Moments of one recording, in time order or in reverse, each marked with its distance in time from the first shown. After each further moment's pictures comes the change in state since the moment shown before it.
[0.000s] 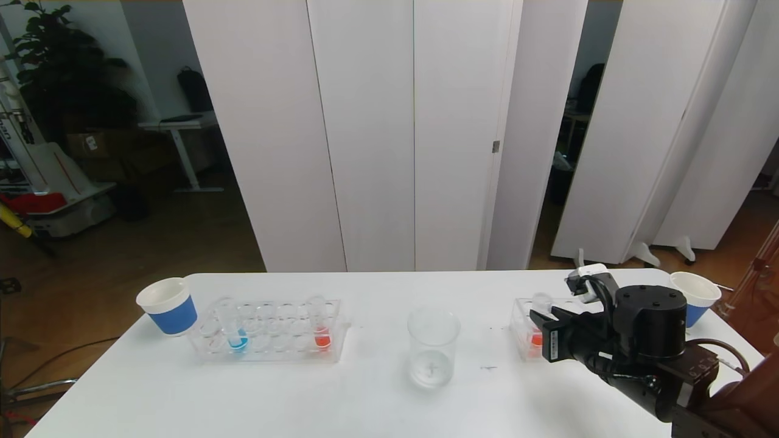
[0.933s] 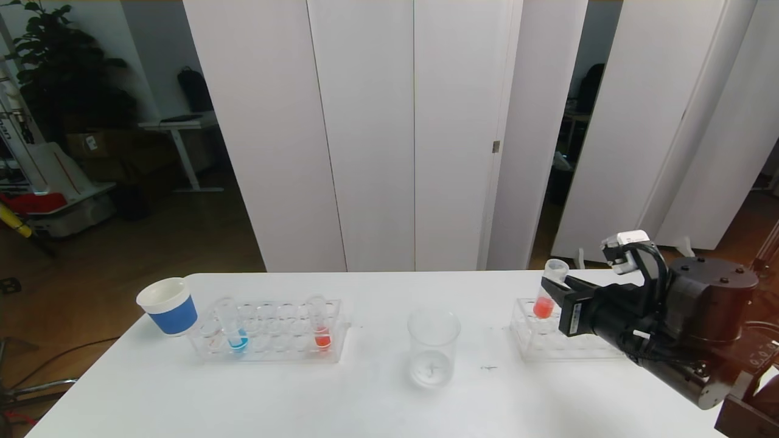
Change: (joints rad) left arm 0.000 0.000 0.000 0.000 0.000 0.000; right arm -0.038 -0.187 -0.026 0.053 0.022 0.000
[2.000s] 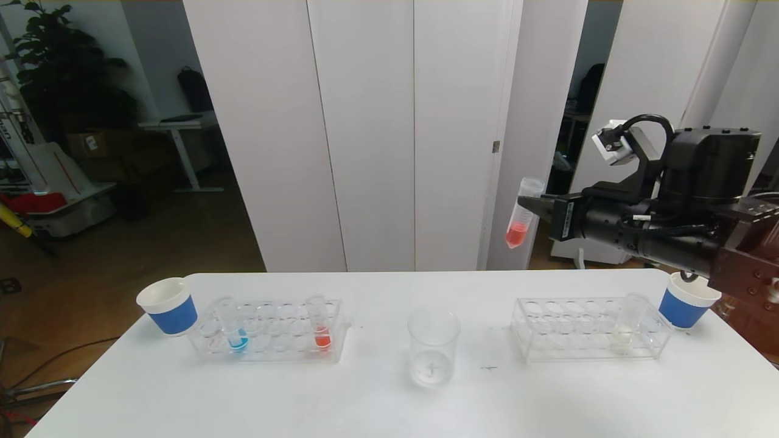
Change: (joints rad) left arm 0.000 0.000 0.000 0.000 0.000 0.000; right arm -0.060 -0.009 -0.581 0.527 0.350 0.001
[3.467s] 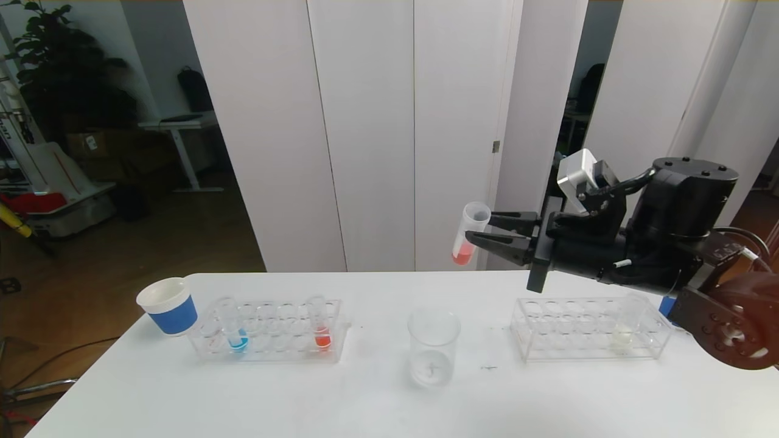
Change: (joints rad) left arm 0.000 0.000 0.000 0.000 0.000 0.000; right arm 0.071 0.060 0.149 -0.337 0.457 -0.372
